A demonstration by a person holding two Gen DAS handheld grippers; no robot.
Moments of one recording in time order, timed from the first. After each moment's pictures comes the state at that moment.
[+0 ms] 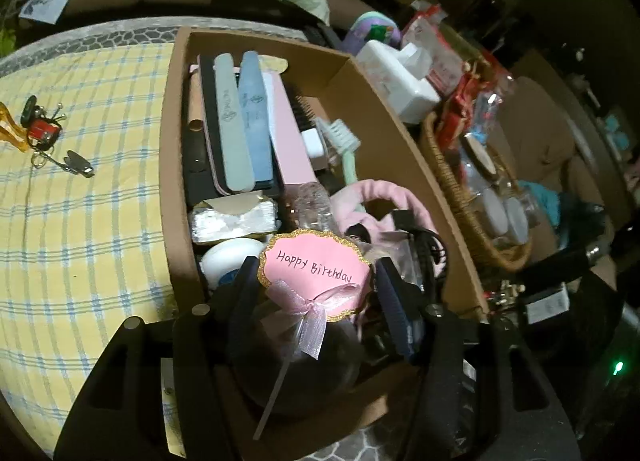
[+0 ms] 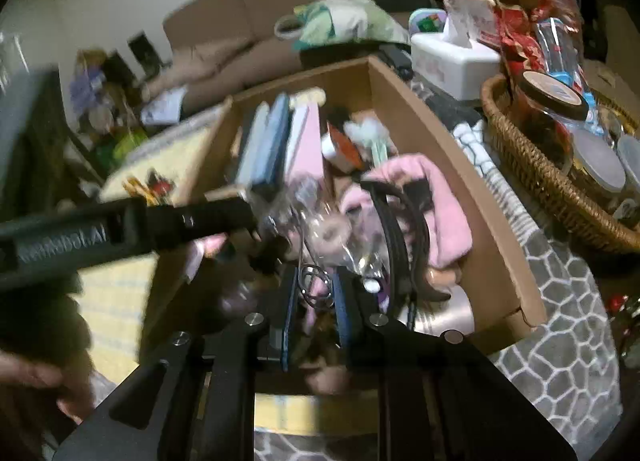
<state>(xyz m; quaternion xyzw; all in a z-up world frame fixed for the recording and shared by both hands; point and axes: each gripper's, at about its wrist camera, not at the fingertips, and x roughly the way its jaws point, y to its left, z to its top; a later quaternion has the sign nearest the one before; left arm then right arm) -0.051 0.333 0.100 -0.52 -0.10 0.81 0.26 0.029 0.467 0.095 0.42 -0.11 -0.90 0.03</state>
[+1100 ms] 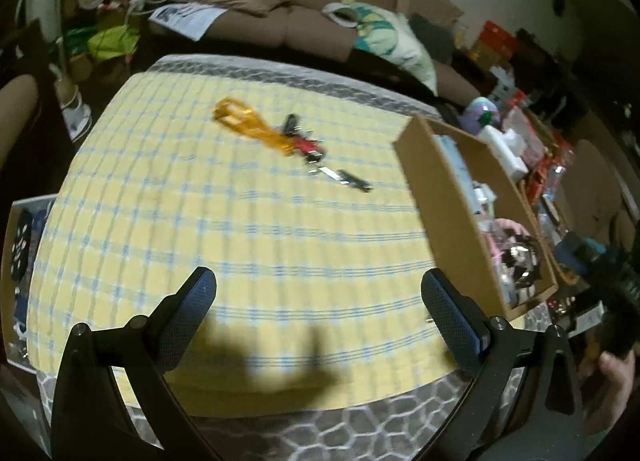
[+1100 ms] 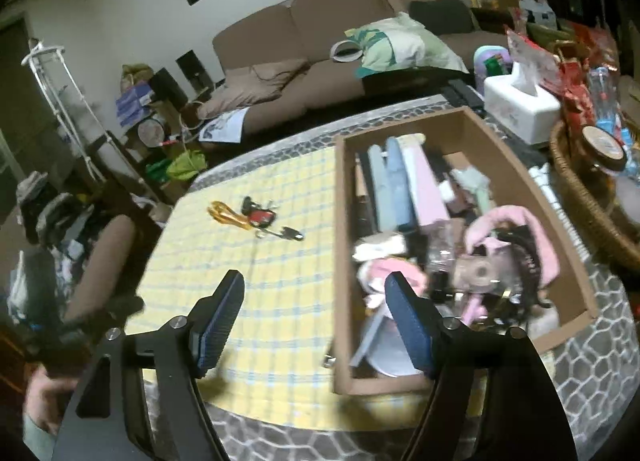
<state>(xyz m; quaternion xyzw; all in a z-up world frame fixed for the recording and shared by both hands) 0.002 0.042 0.130 -0.46 -0.12 0.87 0.12 0.030 0.374 0.177 0.37 -0.15 -0.91 0.11</state>
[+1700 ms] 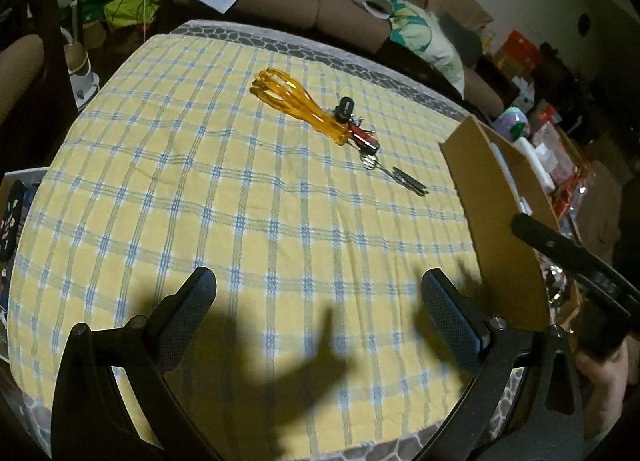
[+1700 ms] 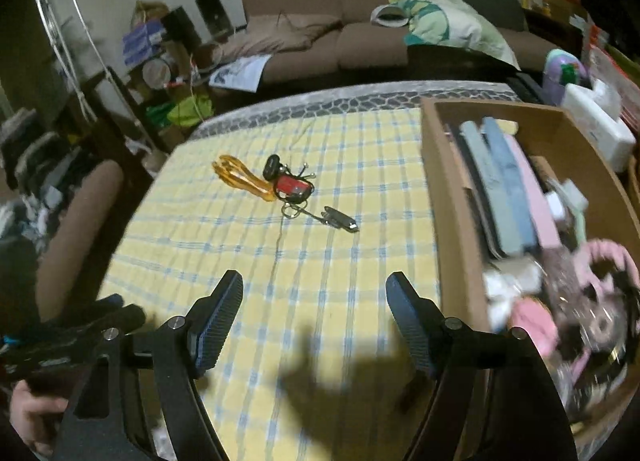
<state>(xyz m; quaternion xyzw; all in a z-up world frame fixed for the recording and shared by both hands) -0.043 0.006 0.070 -0.48 -0.15 0.86 0.10 -0.066 0.263 0.113 0.43 -0.06 -0.89 0.13</state>
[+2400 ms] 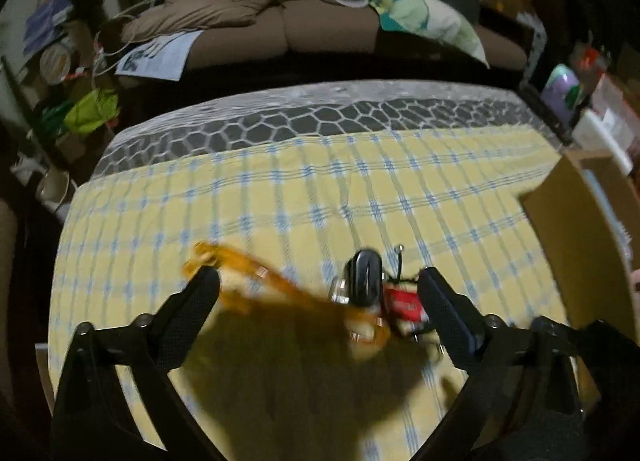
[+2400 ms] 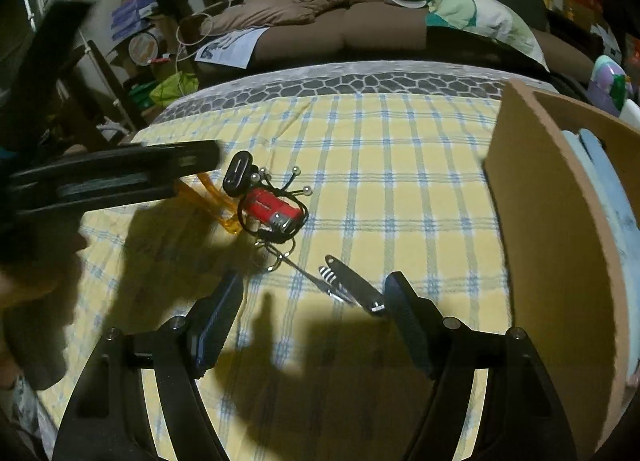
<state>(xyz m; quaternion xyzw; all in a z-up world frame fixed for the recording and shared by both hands) -0.260 0.088 0.044 -0.46 0.05 0.88 0.09 -0.174 0.227 0.038 0.44 -0.03 -0.89 0.13</state>
